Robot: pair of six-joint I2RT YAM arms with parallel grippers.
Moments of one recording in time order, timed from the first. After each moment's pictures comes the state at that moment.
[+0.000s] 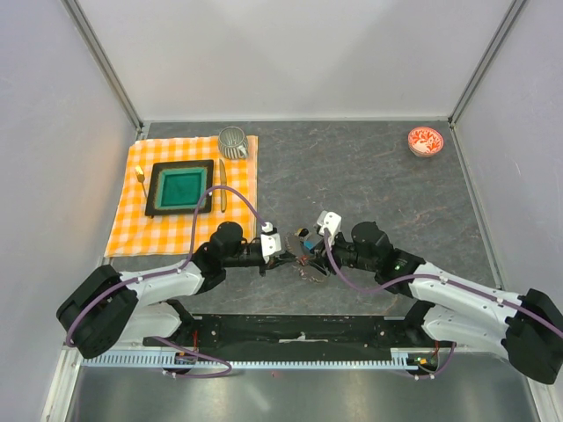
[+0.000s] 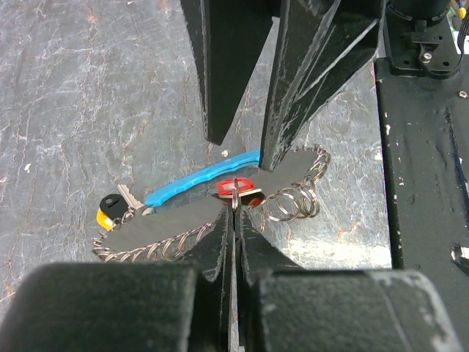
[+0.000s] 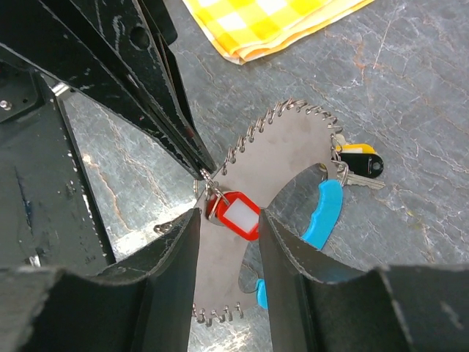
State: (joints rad) left arm -0.77 1.21 0.35 0.58 0.63 0.27; right arm 0.85 0.98 0.46 0.12 -0.28 0.02
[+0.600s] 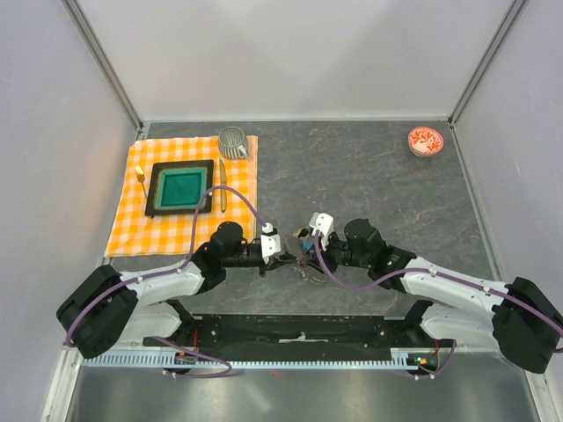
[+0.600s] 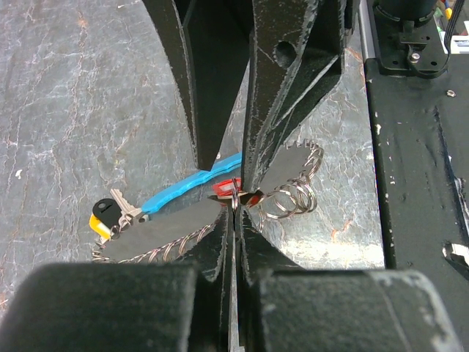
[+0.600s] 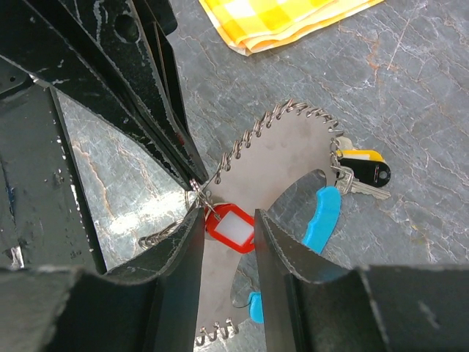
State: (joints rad) left arm -0.77 1.21 0.35 0.58 0.66 0.27; right arm 0.84 1.09 0.49 0.14 -0.32 -0.05
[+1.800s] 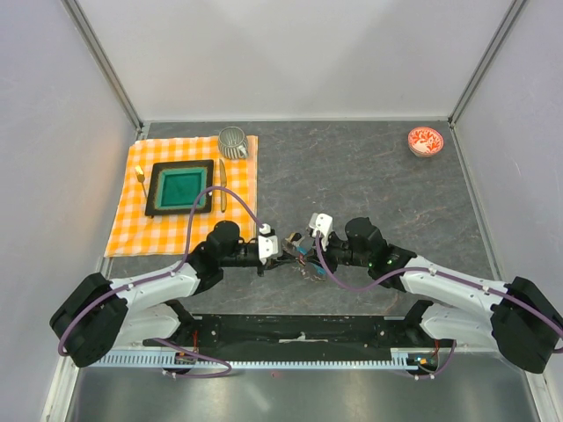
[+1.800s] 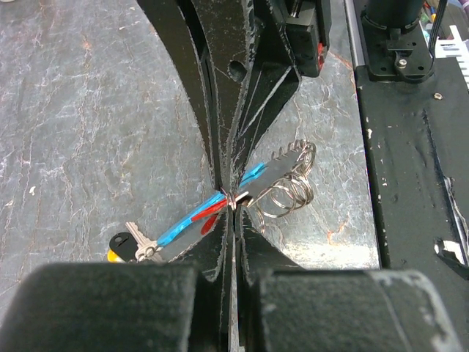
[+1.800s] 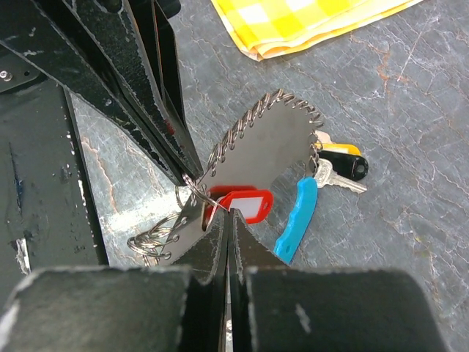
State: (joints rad) left arm -0.77 1.14 0.37 0.51 0.68 0.30; right arm 0.83 1.10 0.49 0.15 -0.38 -0.08
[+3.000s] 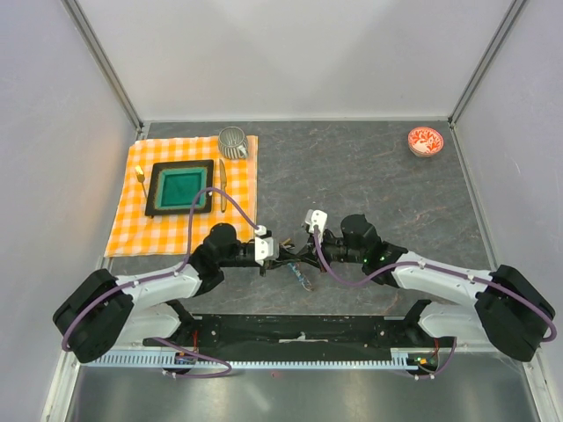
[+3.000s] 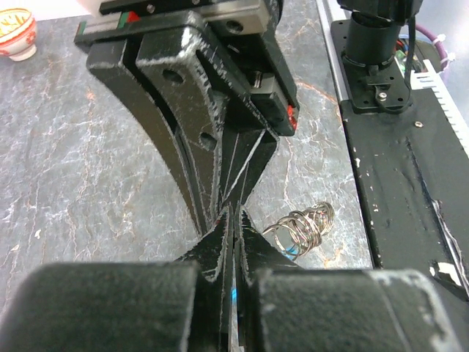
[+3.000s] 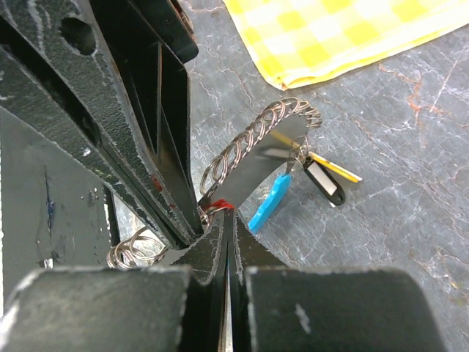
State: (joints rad) left arm -0.78 1.17 0.35 0.69 0.75 0.26; right arm 0.82 1.20 0.50 0.30 -0.49 -0.02
